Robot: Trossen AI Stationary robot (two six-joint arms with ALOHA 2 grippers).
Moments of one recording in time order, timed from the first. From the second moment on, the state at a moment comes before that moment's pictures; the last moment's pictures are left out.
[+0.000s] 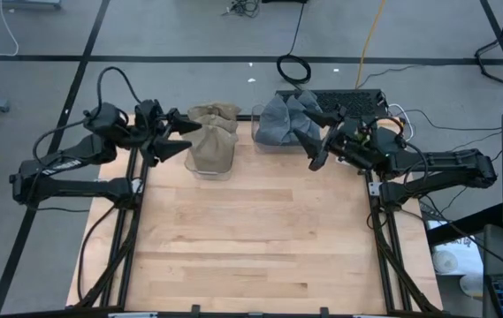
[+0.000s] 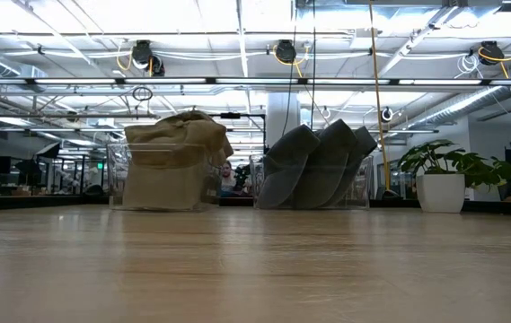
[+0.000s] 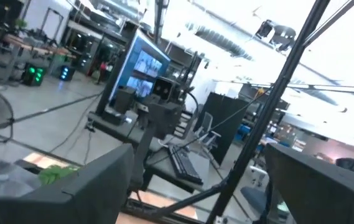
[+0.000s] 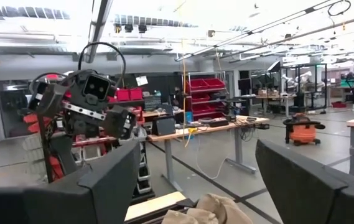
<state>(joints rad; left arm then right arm) 0.35 0.82 0.93 0.17 0.42 -0.52 -0.03 1.01 0.90 0.42 0.42 -0.01</state>
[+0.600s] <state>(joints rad) 0.28 0.61 0.93 -0.18 0.24 -0.33 -0.03 0.84 0.90 0.02 0.39 0.11</state>
